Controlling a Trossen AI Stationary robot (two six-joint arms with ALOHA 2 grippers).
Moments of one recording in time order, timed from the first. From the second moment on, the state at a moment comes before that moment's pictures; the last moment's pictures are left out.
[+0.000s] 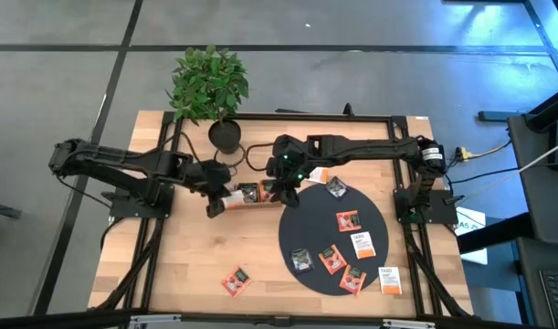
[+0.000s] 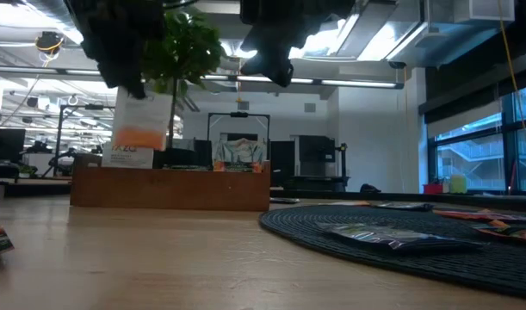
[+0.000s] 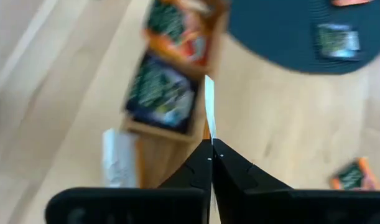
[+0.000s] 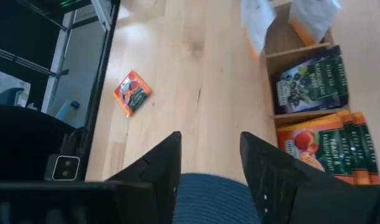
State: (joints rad) left arm -0.02 1.06 0.82 -0.72 -0.04 -0.40; right arm -0.09 1.86 1.61 -0.63 -0.45 0.13
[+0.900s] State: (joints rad) left arm 0.04 1.04 0.81 -0.83 -0.21 -0.48; right arm -0.10 1.86 1.61 -0.63 -0.39 0.10
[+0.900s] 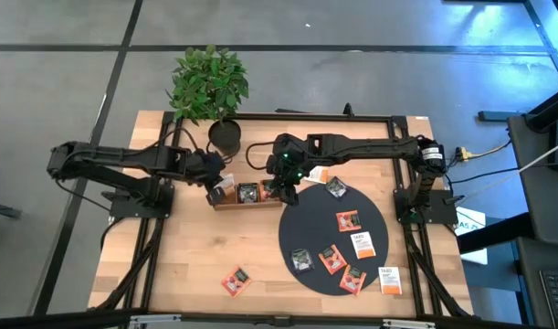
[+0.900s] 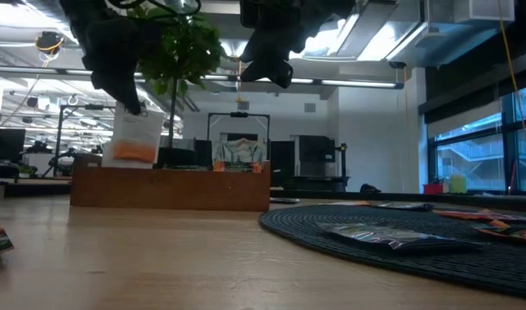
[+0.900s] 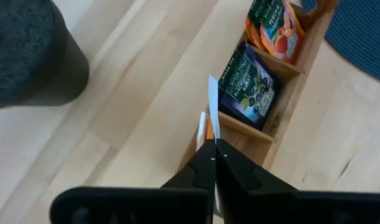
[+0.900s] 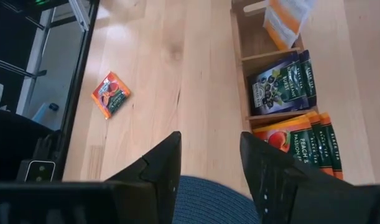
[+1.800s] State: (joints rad) left arm -0.03 1.04 0.66 -0.70 -0.31 -0.55; right arm -0.09 1.86 1.61 -0.64 -0.38 0.10
